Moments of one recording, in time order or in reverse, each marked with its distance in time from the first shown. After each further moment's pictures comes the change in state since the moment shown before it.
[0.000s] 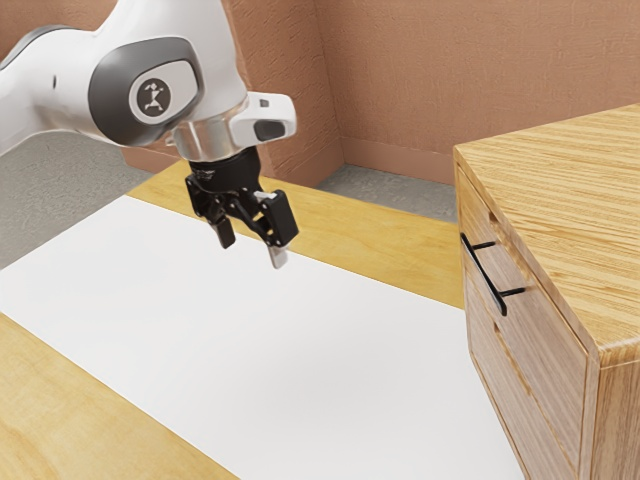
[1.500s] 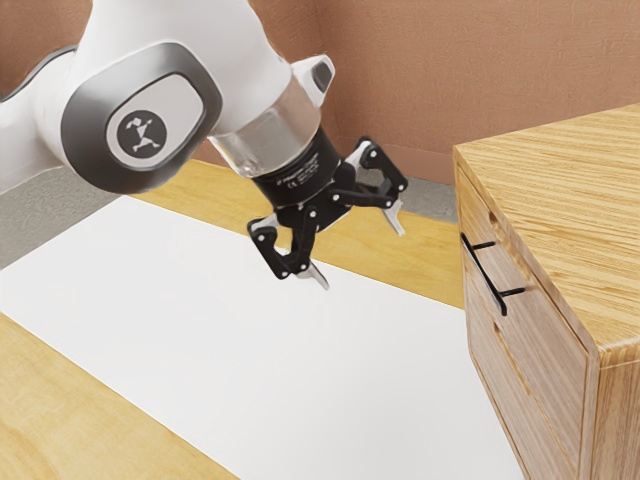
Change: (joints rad) arm -0.183 -0.156 -0.092 -0.144 -0.104 0.299 -1.283
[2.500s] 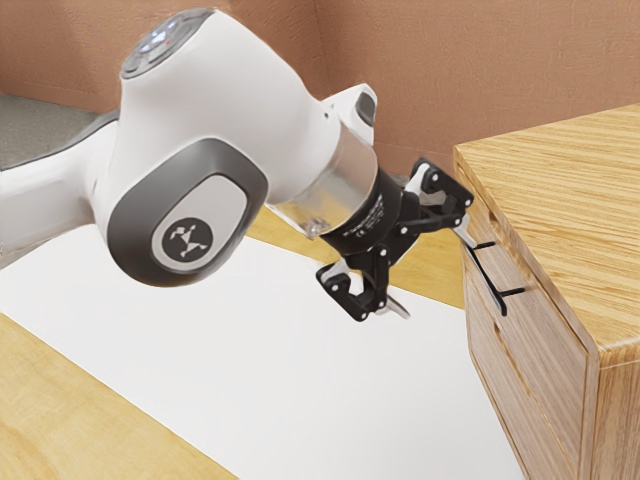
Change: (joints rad) arm -0.127 -0.040 -0.008 -0.178 0.071 0.359 -0.213
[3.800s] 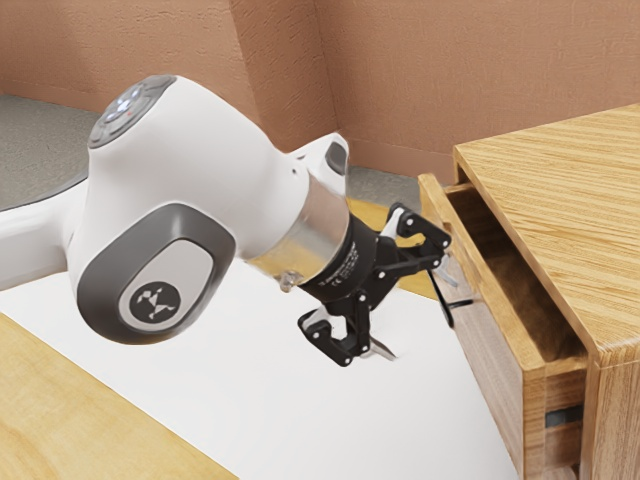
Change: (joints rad) arm -0.024 -0.100 0.009 -0.186 -0.004 0.112 -0.046
